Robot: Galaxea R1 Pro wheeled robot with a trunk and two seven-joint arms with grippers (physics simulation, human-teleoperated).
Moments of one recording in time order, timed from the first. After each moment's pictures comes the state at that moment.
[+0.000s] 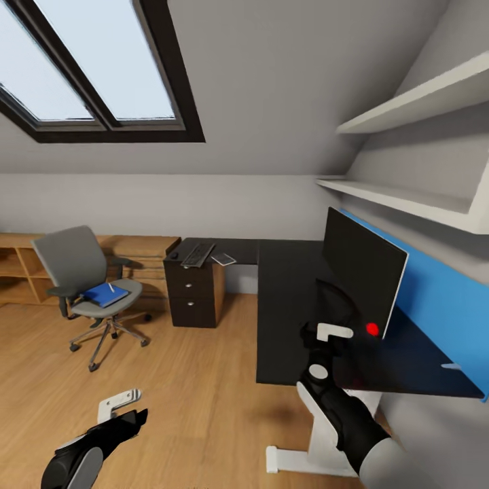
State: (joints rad) left arm -0.06 0.14 -0.02 -1.48 0.56 0.64 0.40; right arm -0.57 -0.02 0.48 -0.95 -0.29 0.01 -0.79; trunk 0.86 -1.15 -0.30
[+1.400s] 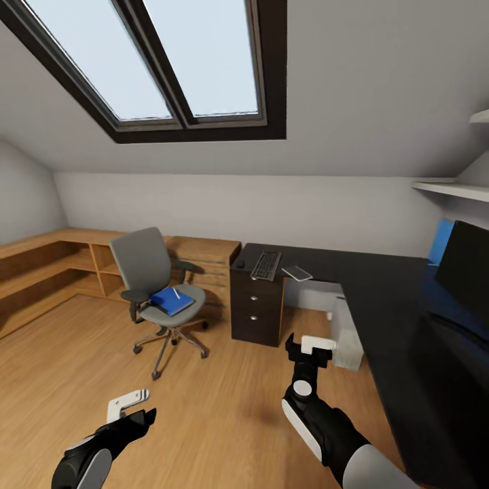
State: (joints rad) left arm -0.07 0.12 -0.06 -1.47 0.56 0.62 0.40; right arm -0.57 0.05 0.55 -0.79 -0.27 -0.11 -0.79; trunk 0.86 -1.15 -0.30
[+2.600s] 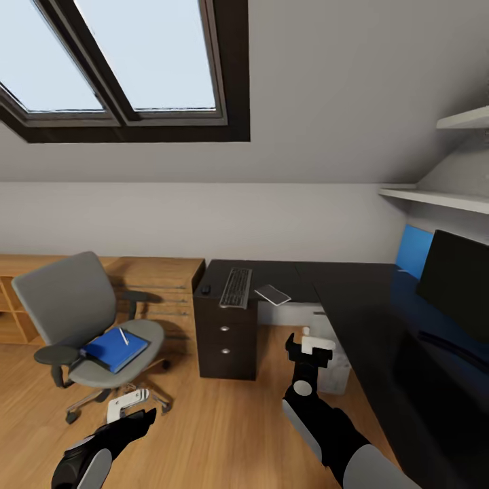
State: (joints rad) left arm -0.07 0.12 -0.06 -1.47 0.56 0.62 0.40; right arm -0.57 0.05 0.55 -0.79 -0.26 -0.11 -0.79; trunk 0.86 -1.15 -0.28
